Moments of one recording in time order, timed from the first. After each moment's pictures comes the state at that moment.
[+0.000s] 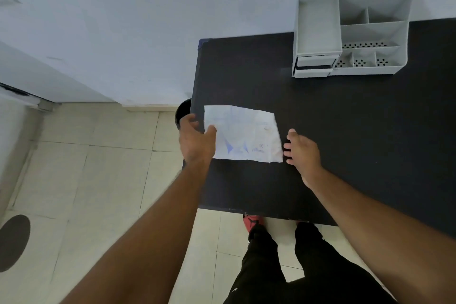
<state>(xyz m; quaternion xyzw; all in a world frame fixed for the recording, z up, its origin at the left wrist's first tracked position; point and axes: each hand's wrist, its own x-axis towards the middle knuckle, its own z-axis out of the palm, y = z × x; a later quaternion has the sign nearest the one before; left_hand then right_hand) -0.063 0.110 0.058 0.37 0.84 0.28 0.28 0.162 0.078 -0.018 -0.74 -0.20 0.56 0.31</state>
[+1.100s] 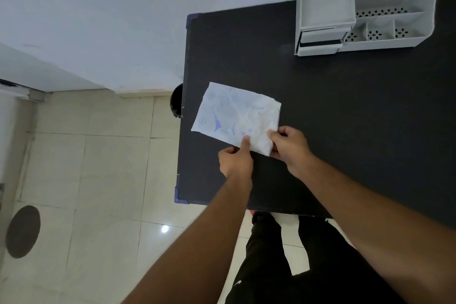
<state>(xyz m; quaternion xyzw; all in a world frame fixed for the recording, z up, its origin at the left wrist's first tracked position) 0.013 0.069 -0.011 0.06 0.83 0.28 0.48 0.132 0.091 -0.032 -0.69 -0.15 0.65 0.28</state>
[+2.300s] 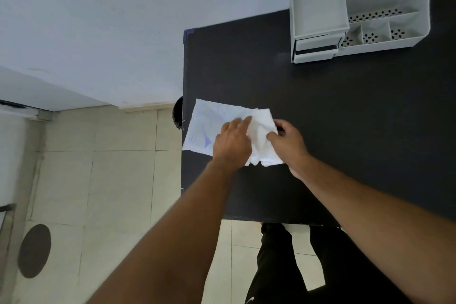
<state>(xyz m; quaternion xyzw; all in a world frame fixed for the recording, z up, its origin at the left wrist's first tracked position) -0.017 0.133 -0.021 0.73 0.65 -0.07 0.21 0.129 0.109 -0.031 -0.69 -0.25 0.60 0.32</state>
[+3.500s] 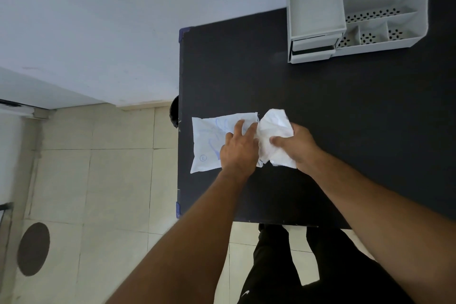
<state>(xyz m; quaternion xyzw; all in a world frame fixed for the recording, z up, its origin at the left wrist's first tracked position) 0.007 0.118 -0.028 0.69 0.68 -0.09 0.22 0.159 0.115 -0.036 -0.68 -0.20 0.65 0.28</state>
